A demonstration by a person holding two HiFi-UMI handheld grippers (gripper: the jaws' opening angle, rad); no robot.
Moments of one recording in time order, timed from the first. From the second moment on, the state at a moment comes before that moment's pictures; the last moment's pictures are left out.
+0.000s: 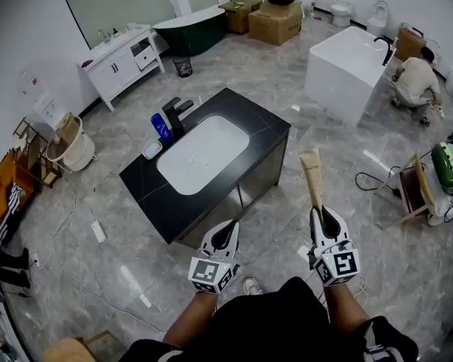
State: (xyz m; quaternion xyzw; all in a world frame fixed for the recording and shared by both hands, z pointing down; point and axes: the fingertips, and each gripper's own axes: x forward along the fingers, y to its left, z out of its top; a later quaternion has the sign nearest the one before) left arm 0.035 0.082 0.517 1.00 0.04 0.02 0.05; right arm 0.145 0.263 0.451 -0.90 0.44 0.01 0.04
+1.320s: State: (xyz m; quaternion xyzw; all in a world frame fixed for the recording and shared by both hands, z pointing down) left arm 0.059 -0.104 0.508 0.98 -0.20 0.03 0.05; right arm 0.242 -0.001 0.450 -0.77 0.64 -0.01 0.04
